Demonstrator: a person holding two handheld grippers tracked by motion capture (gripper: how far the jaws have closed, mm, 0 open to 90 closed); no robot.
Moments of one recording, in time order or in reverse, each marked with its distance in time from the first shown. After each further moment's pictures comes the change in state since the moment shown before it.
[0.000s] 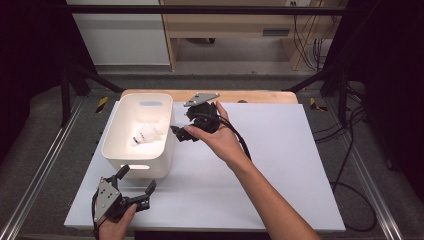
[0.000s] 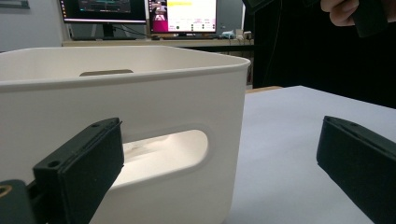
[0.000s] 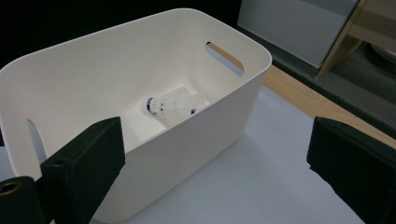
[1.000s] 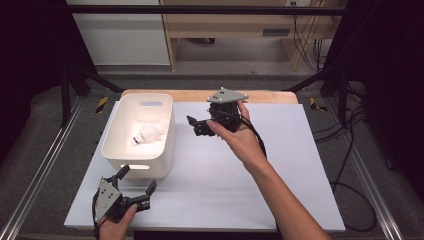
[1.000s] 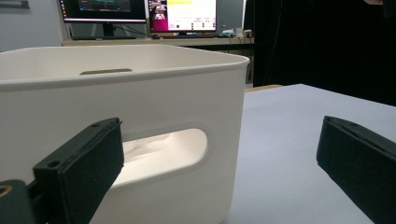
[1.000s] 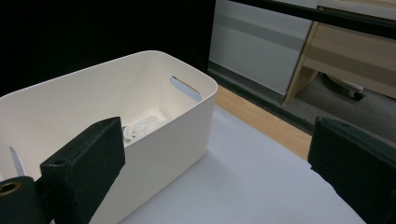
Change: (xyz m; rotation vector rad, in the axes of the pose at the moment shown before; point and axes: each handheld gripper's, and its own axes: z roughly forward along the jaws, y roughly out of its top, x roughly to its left) left arm -0.001 0.000 0.000 0.004 0.001 0.008; right arm -0.020 -0.008 -0.048 -0.153 -0.101 0.031
